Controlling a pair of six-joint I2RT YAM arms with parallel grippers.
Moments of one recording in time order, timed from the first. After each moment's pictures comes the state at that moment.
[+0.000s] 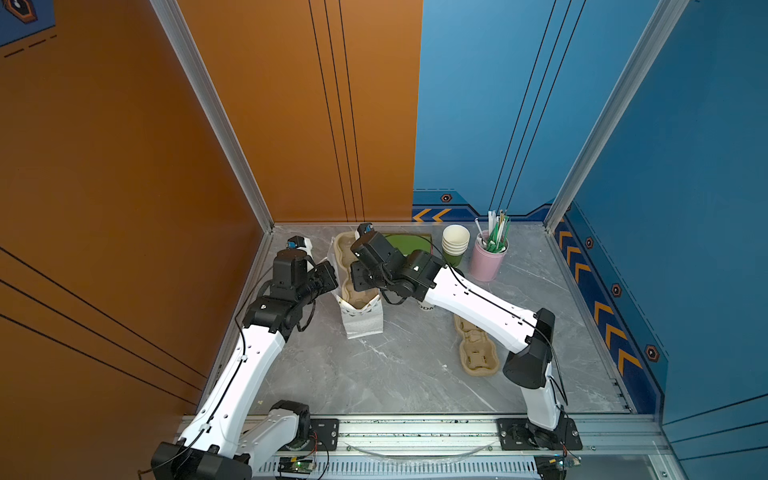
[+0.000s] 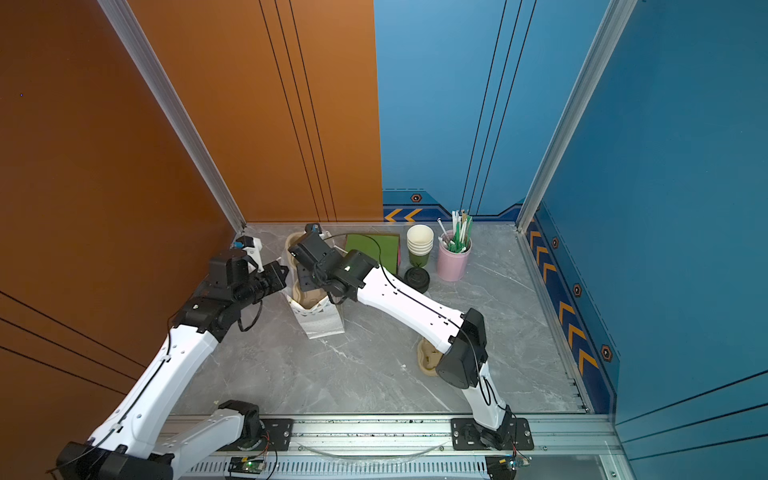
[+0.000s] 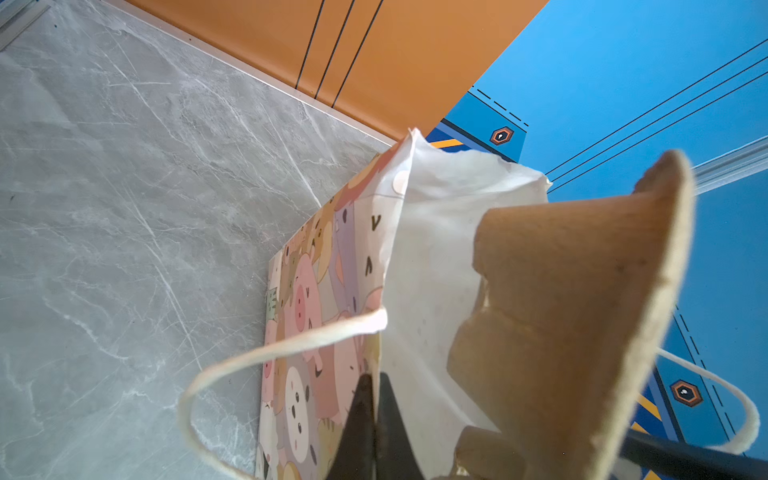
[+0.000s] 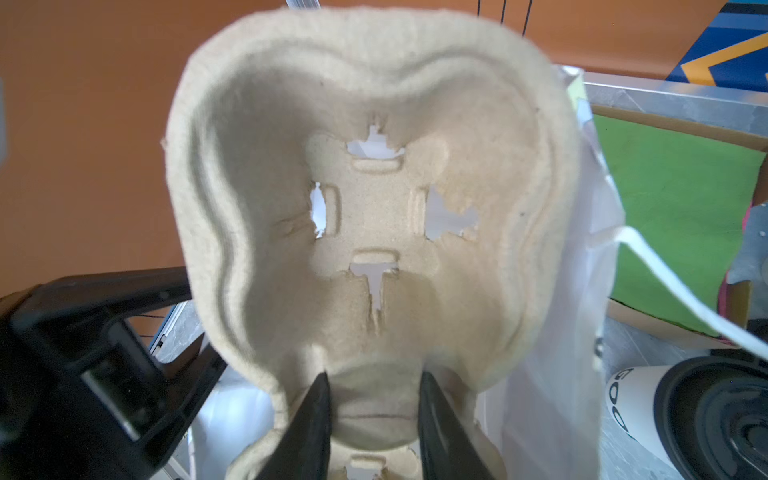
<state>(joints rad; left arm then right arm) -0.17 1.03 1.01 -0.50 0.10 -0.57 1.03 2.04 2.19 -0.89 0.24 0.57</state>
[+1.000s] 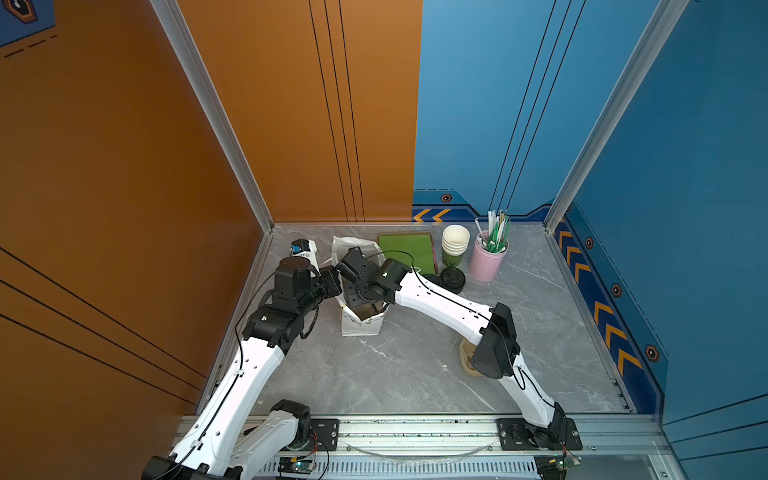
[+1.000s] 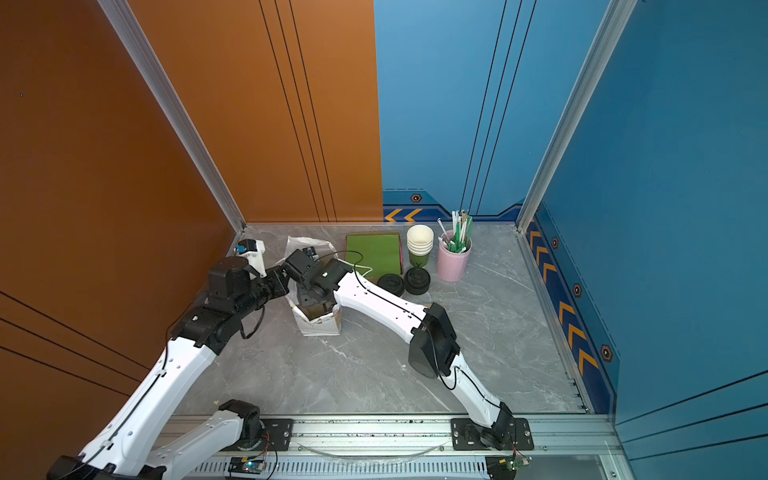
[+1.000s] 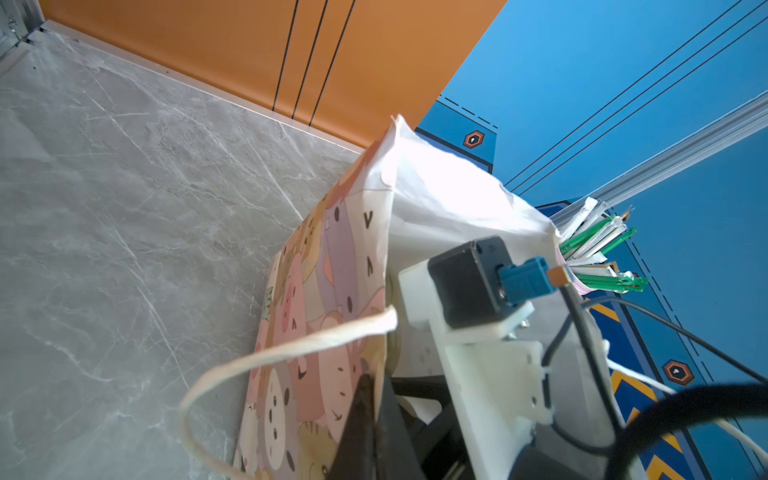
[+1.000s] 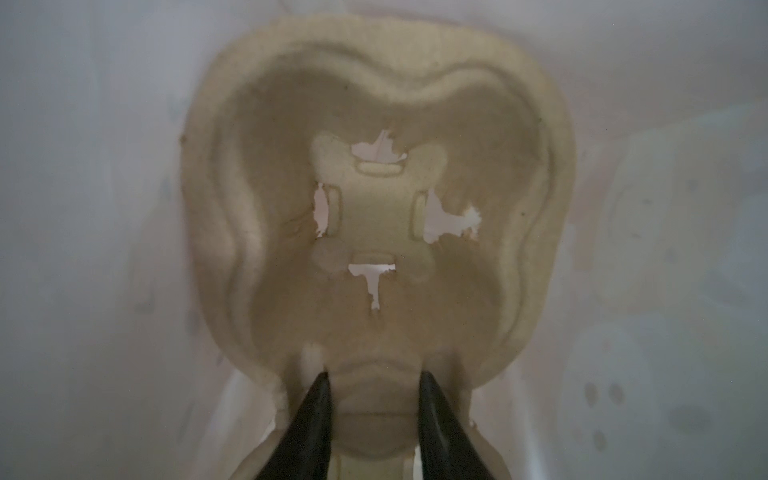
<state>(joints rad) -0.25 0.95 0.95 -0.44 0.06 -0.54 1.03 2.29 2.33 -1.03 0.22 0.58</state>
